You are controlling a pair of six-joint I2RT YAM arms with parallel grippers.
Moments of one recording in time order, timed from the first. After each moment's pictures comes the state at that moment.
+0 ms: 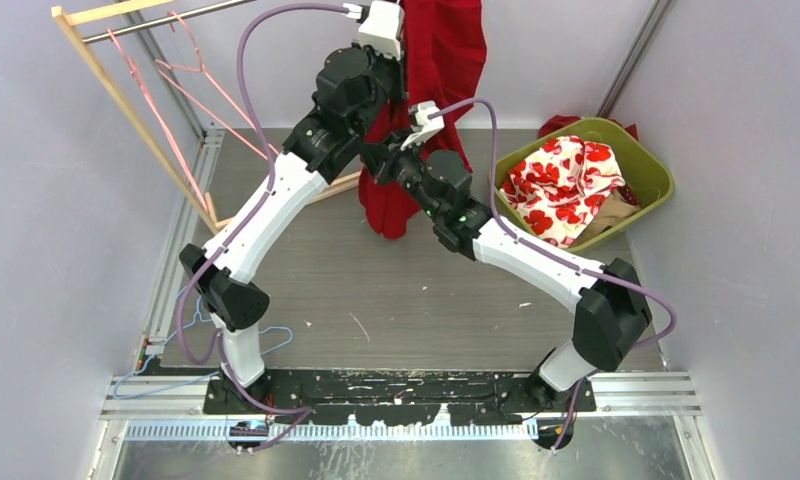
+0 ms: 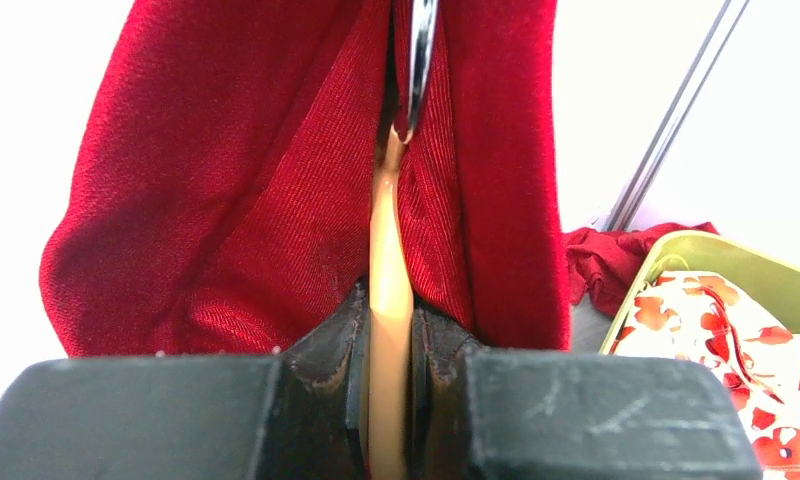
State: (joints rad) left arm -0.69 1.86 2.19 -0.17 -0.30 0.02; right arm 0.78 1.55 1.24 0.44 0.08 0.40
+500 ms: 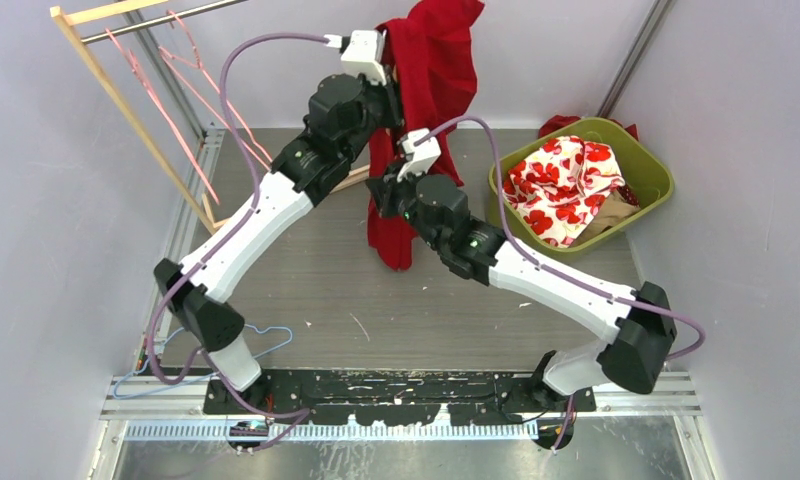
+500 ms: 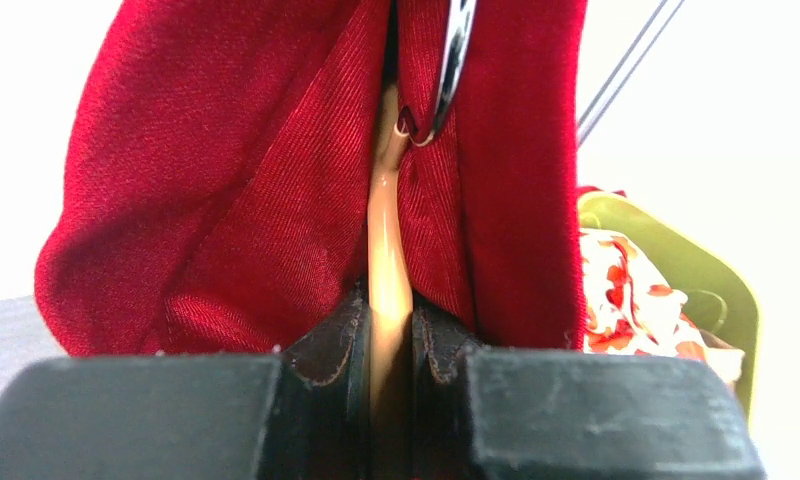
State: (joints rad) left arm -0.69 1.73 1.97 -0.18 -0.29 -0.21; right arm 0.89 1.43 1.20 0.19 0.30 0.34
